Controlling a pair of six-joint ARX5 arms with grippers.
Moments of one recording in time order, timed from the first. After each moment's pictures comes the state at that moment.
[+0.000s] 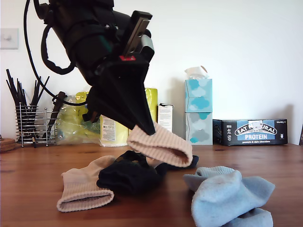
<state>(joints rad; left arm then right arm) -0.70 1.76 1.28 -0.92 0.64 0.08 0.53 0.36 0.74 -0.82 -0.09 -0.14</state>
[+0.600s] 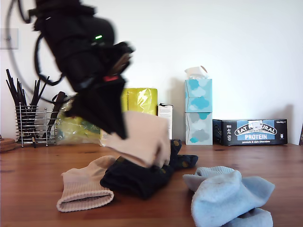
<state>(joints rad) -0.51 1.76 1.28 -0.83 0.47 0.06 0.53 0.36 0.74 -0.85 -0.09 -0.14</state>
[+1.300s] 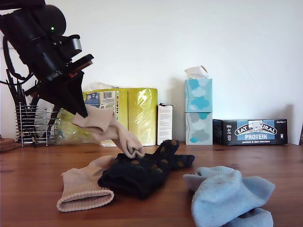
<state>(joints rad) -0.28 1.69 1.28 -0.60 0.30 0.02 0.53 0.36 0.74 -0.86 -0.09 -0.14</state>
